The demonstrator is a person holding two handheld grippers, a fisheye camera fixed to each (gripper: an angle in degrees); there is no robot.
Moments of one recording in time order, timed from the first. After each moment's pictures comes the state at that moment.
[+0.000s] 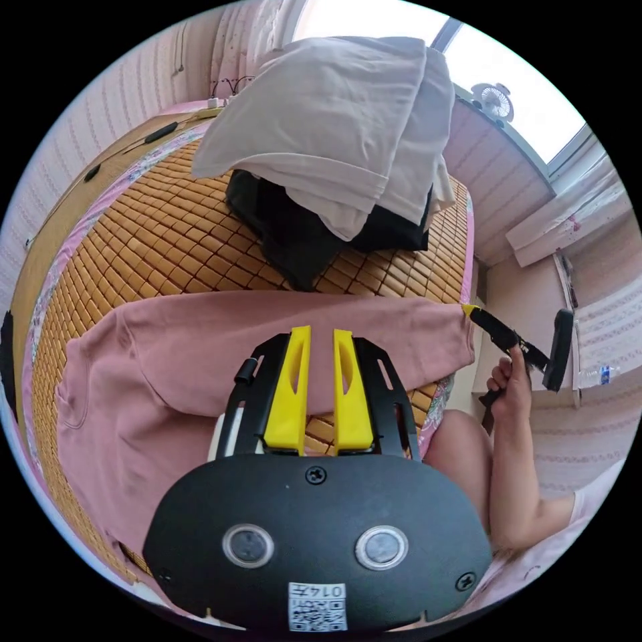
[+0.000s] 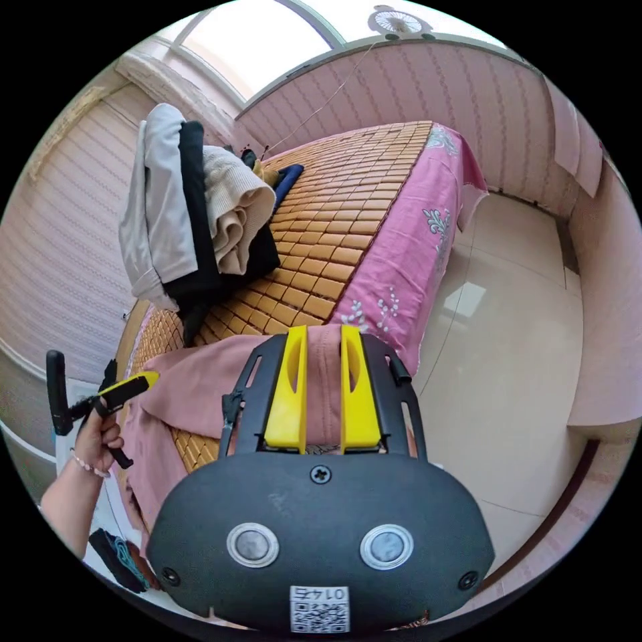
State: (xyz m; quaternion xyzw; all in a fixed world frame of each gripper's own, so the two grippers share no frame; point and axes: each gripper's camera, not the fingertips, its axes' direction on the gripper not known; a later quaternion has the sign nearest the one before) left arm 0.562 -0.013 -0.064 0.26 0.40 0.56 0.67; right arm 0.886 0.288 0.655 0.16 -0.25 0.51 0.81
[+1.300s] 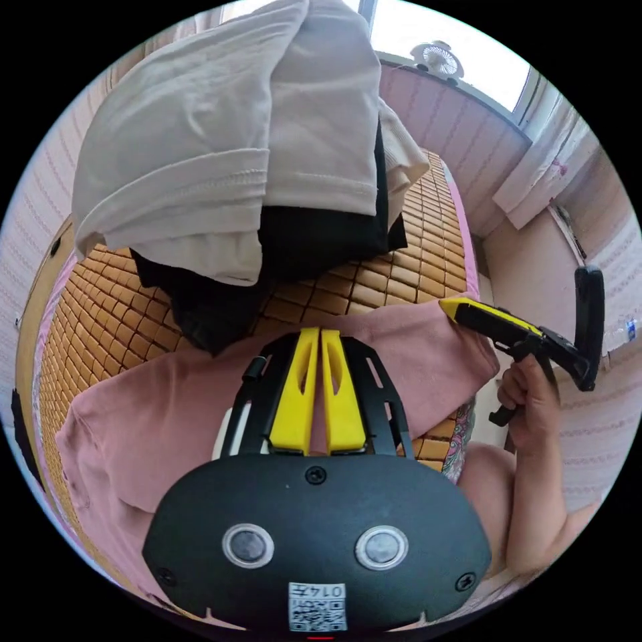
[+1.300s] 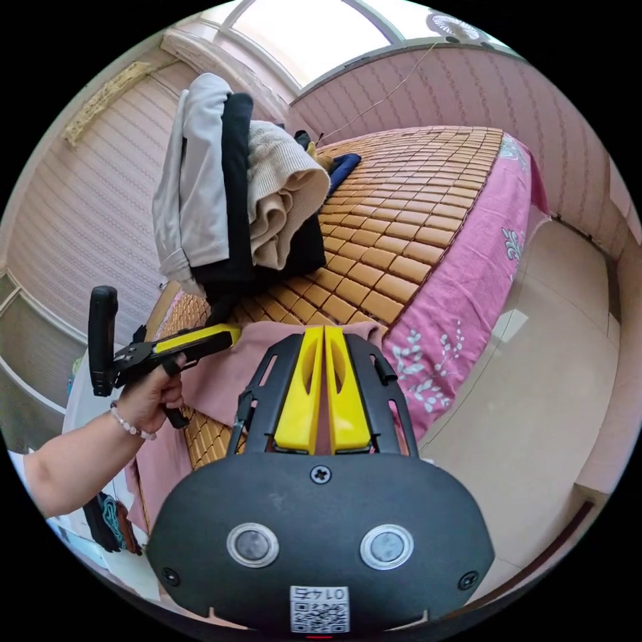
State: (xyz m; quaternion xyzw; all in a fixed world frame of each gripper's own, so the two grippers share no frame) left arm 0.601 0.074 -0.054 0.31 0.39 0.62 0.61; right arm 0.891 0.257 0.709 0.21 -0.34 0.45 0.80
